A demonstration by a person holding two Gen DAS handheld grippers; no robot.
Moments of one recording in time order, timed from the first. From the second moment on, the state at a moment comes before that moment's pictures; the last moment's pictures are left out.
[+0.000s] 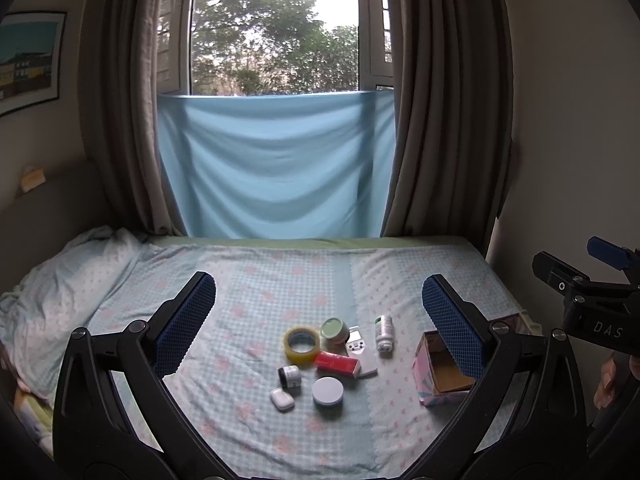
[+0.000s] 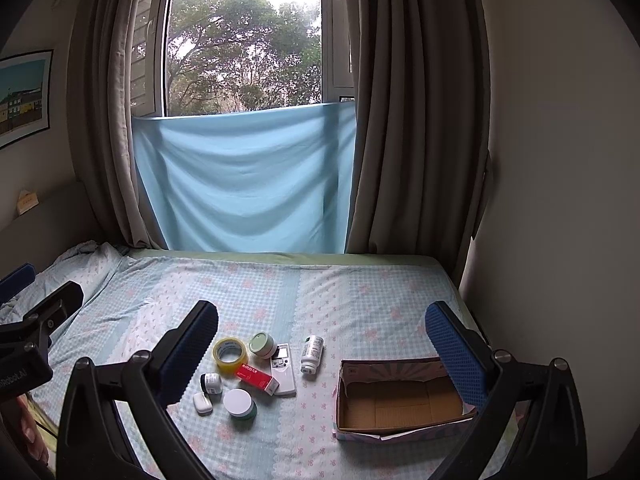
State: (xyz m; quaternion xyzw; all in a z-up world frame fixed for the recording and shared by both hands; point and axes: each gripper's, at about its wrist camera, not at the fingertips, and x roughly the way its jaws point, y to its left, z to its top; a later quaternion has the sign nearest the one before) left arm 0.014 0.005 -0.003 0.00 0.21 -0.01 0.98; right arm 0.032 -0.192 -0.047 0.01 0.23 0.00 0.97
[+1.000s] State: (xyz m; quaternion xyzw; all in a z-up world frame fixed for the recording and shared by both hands) left arm 0.025 0.005 -0.021 -0.02 0.23 0.02 0.97; right arm 0.054 -0.205 -0.055 0.00 0.26 0.03 0.97
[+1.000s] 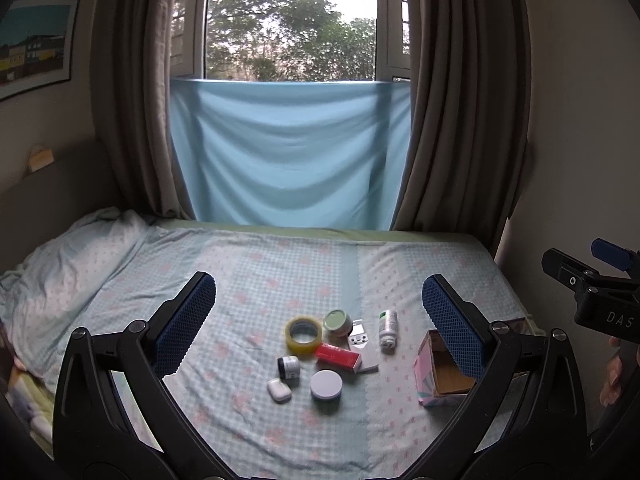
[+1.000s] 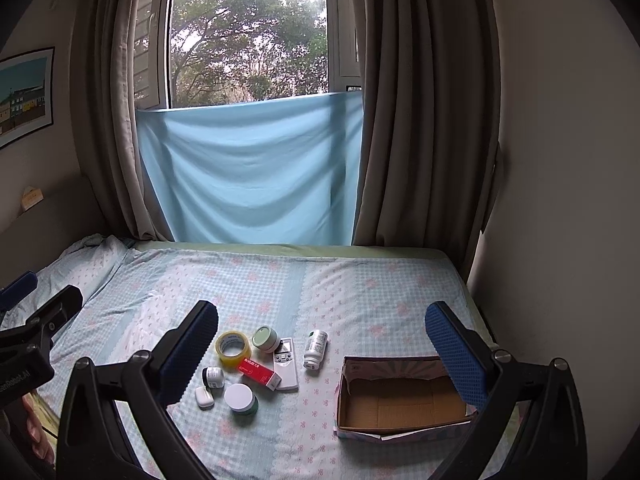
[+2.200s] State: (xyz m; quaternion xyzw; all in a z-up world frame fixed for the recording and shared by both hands) left arm 0.336 0.084 -0.380 0.11 0.54 -0.11 0.83; right arm 0.284 -0.084 -0.358 -0.22 0.44 0.25 0.83
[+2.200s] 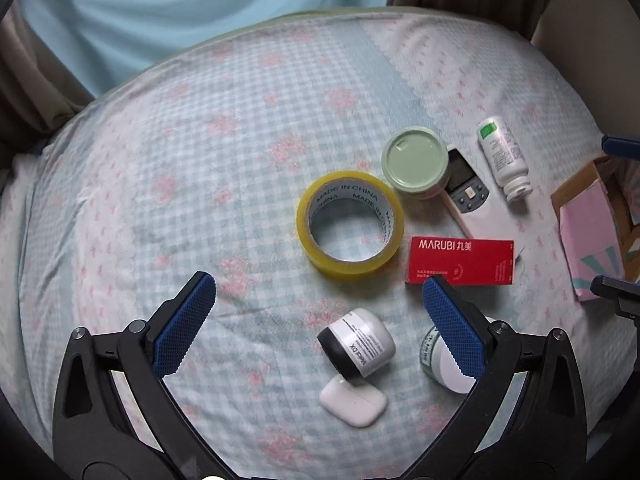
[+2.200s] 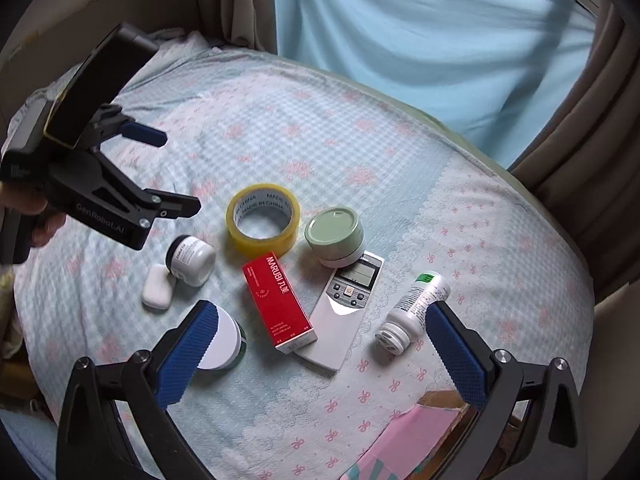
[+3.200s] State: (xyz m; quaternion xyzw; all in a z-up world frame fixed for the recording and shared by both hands) left arm 0.445 0.046 -0.484 0.13 0.58 -0.26 0.76; right arm 0.346 -0.014 -0.489 -0.31 0.51 0.35 0.72
